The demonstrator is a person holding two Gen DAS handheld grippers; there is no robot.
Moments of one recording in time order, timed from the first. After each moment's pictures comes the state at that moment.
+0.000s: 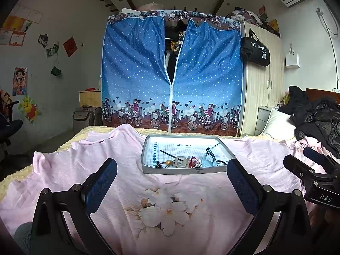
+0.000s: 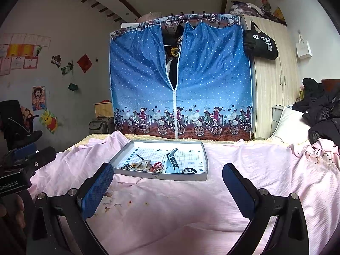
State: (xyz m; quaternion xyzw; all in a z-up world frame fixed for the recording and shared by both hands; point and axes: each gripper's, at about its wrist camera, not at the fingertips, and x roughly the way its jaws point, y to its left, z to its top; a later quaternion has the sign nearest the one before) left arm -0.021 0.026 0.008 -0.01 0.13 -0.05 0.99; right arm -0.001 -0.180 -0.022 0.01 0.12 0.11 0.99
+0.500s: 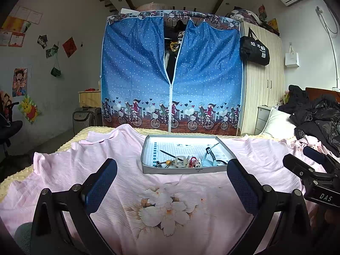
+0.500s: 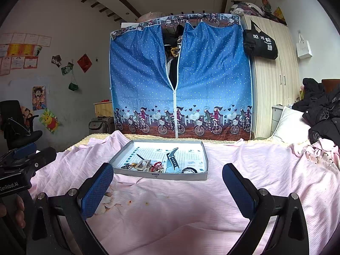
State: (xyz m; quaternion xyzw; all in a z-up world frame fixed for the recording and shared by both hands) left arm -0.021 0.025 0.007 -0.01 0.13 -0.05 0.99; right arm -0.001 -0.179 -0.022 0.01 0.12 0.11 0.99
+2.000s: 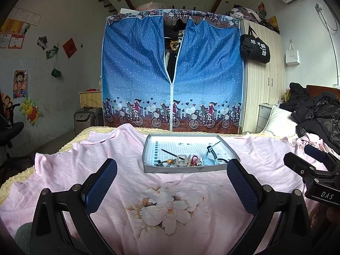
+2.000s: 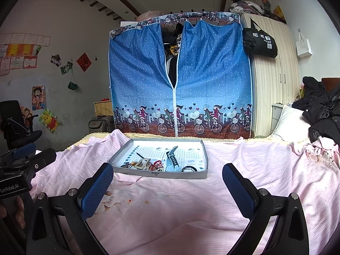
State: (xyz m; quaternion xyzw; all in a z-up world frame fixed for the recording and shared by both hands) left arm -0.019 0.028 0.004 0.00 0.13 -0.05 0.99; right arm 0.000 -0.180 -0.020 0.01 0.12 0.11 0.99
